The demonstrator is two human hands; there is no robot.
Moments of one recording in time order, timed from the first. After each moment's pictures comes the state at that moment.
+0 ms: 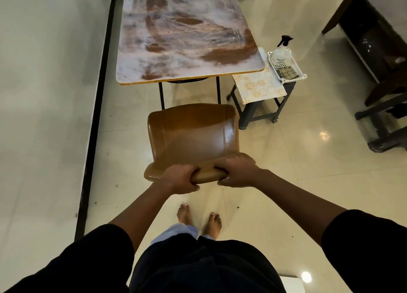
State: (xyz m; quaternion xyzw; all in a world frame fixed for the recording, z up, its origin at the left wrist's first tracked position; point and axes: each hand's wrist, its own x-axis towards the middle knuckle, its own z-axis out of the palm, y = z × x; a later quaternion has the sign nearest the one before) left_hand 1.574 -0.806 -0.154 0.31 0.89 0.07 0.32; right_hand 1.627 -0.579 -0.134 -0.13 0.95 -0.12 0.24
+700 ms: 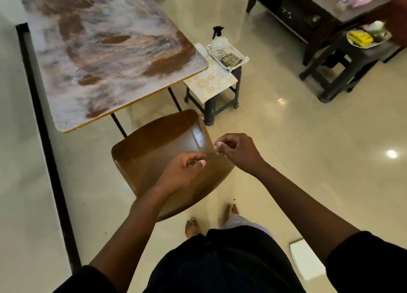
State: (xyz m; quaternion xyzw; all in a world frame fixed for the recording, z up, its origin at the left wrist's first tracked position) left_hand 1.528 -0.742 -0.088 0.28 0.79 0.40 0.38; right_hand 1.633 -0.542 -0.095 0.27 0.83 -0.49 -0.06
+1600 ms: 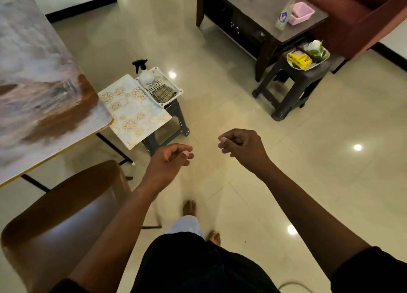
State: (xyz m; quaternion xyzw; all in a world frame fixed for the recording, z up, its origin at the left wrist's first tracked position) left_hand 1.530 -0.304 -0.073 0.23 0.75 0.48 0.39; right_hand 1.682 -0.111 -0.068 0.37 0.74 -0.54 -0.12
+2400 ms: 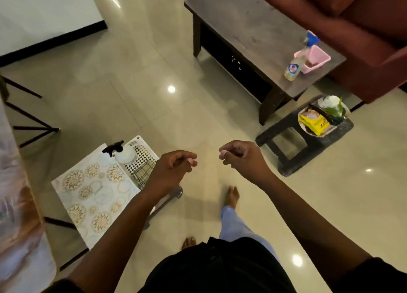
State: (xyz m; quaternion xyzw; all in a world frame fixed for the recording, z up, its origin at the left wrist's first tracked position) left_hand 1.242 0.102 -0.085 0.23 0.76 0.46 0.40; right_hand 1.398 0.288 -0.092 0.37 0.76 -0.53 -0.09
